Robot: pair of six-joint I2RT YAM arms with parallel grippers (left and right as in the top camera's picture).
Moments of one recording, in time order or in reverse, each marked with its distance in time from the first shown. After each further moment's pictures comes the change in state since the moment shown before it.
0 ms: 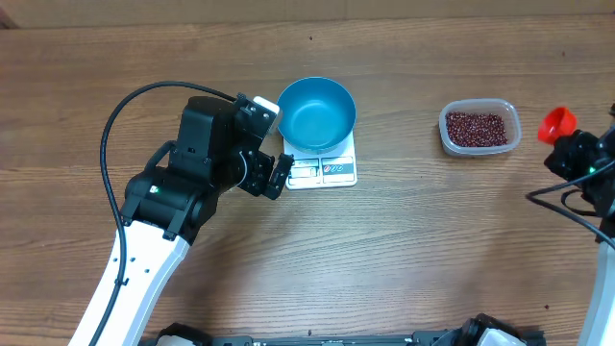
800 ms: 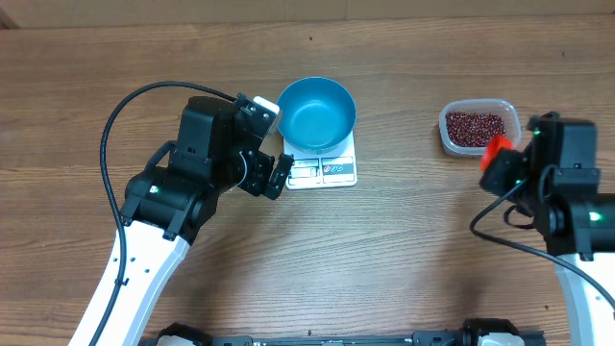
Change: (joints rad) left arm 0.000 0.000 0.000 0.000 0.000 0.000; right arm 0.434 -0.058 -0.021 -0.200 0.328 0.222
